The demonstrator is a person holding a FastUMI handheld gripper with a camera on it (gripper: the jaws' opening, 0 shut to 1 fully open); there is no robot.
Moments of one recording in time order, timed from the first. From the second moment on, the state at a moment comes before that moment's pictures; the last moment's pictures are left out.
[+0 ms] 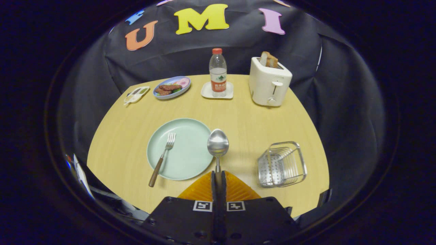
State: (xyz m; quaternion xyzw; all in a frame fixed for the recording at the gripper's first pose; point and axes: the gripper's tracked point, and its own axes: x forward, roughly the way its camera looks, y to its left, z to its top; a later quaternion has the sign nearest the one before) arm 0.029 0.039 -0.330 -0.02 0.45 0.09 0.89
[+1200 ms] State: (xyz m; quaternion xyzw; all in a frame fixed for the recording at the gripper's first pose) arm 0.035 -0.065 -0.309 0.00 0.48 0.08 0.87
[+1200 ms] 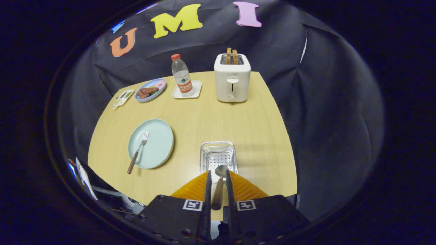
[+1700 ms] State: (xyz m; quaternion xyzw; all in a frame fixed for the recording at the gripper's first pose) arm 0.029 -0.005 -0.313 -0.01 0.47 0.12 0.88
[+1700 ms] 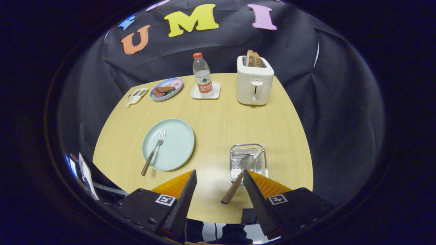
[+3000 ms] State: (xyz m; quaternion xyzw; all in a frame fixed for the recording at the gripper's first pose) arm 0.030 0.220 -0.411 0.03 0.49 0.10 0.87
